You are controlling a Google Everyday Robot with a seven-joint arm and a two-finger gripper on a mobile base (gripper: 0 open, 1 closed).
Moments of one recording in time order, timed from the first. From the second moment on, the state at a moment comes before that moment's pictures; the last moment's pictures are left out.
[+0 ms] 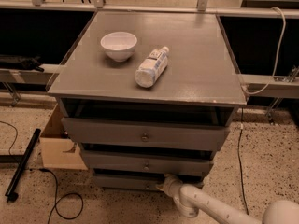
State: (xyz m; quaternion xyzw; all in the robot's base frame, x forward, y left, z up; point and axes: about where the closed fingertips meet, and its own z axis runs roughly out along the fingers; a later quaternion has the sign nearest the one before) arm 0.605 -0.074 0.192 -0.58 0.69 -0.08 0.43
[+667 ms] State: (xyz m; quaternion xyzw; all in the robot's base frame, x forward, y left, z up) arm 0.605 -0.073 0.192 -0.58 0.69 -0.08 0.43
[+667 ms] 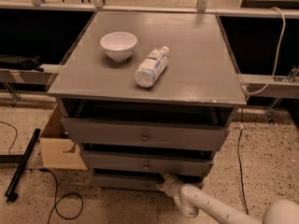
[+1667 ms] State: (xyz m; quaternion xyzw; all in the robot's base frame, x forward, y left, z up) arm 0.600 -0.077 0.191 -0.58 0.69 -0.08 0.43
